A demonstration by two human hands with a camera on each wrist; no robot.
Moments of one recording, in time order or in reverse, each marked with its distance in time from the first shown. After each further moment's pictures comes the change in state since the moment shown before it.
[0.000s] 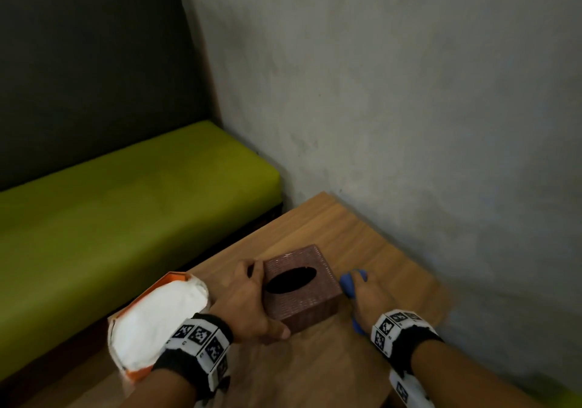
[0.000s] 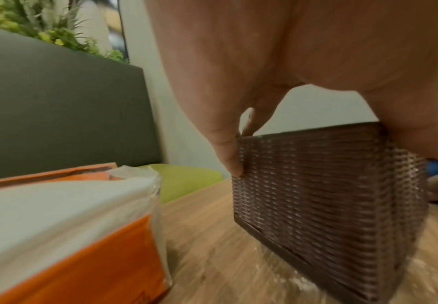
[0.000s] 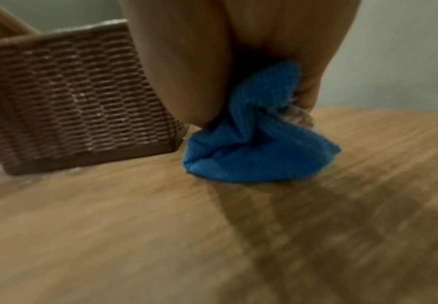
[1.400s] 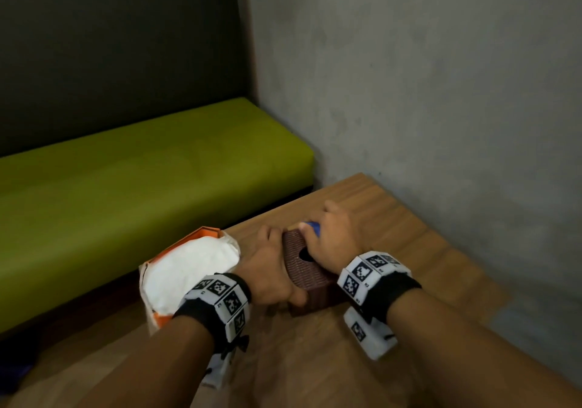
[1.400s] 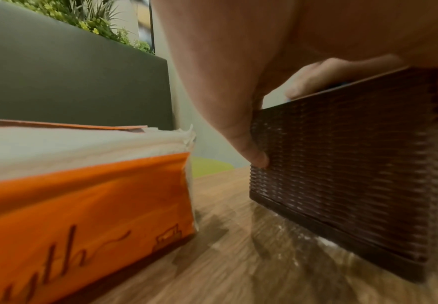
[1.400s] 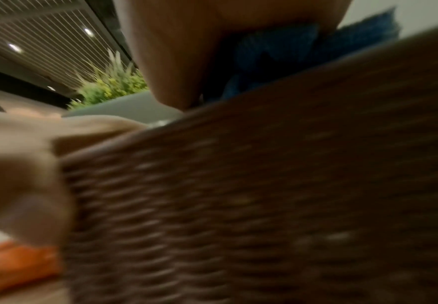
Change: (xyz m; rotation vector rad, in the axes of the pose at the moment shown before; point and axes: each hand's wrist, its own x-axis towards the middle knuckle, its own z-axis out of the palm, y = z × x) left_hand -0.006 -0.026 0.012 -0.124 0.113 -0.009; right_hand -0.004 -0.137 -0.029 0.125 0.519 -0.436
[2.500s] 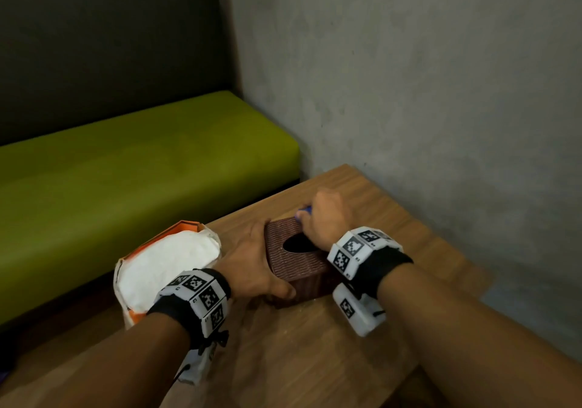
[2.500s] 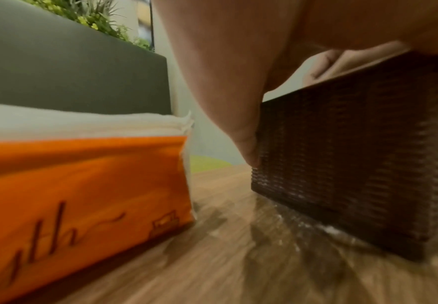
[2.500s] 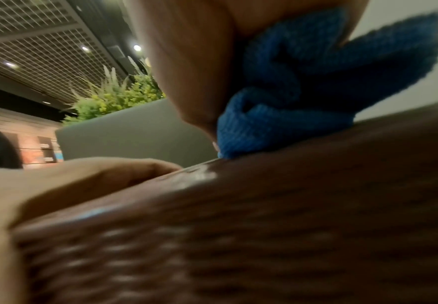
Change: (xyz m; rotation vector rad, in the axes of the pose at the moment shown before) left_hand 0.008 -0.010 0.012 -0.134 -0.064 -0.010; right_hand 0.010 0.001 -0.020 0.035 -0.092 0.178
